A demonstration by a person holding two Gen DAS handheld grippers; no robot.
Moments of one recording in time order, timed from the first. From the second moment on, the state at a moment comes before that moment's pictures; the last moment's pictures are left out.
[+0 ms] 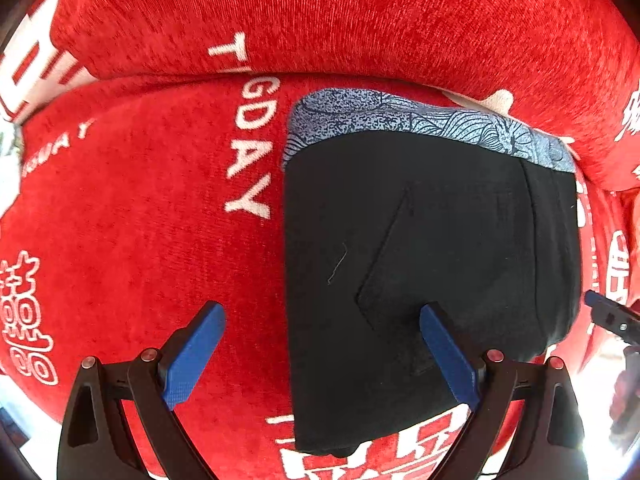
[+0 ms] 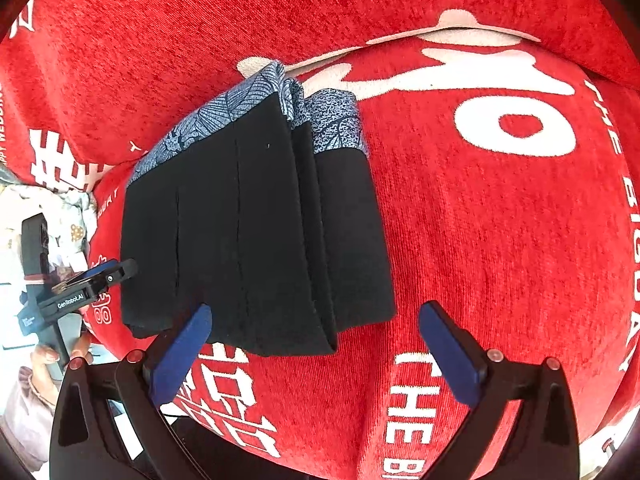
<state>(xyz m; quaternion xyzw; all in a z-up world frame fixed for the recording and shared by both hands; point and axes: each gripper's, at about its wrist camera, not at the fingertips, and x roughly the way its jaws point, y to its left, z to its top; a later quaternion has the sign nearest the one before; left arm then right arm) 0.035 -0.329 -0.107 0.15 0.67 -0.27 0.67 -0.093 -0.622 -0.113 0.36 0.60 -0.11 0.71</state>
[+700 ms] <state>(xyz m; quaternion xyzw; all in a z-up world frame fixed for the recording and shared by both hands) 0.069 -0.348 -0.153 0.07 0.72 -0.36 0.59 -0.063 -0.662 -0.159 0.43 0.58 -0.04 0.70</state>
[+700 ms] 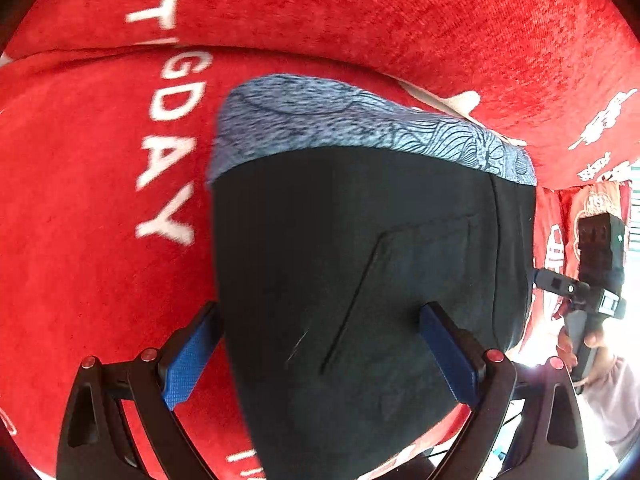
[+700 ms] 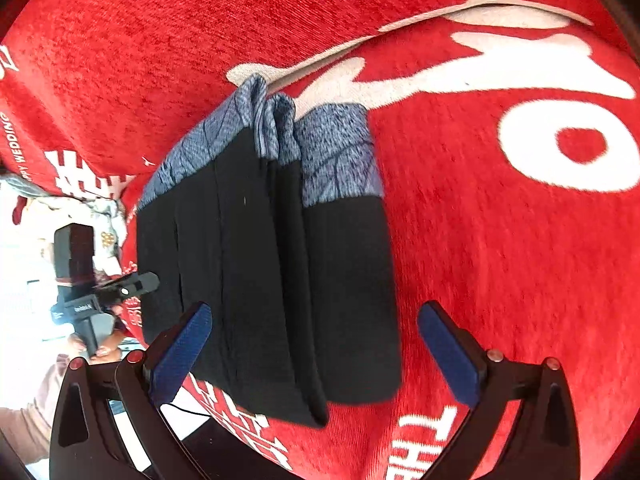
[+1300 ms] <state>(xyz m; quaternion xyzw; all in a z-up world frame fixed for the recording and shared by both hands) 0.053 -0.369 -0.145 0.06 0.69 -0.38 0.61 -0.039 -0.668 -0.175 0.46 0.56 0.01 0.69</state>
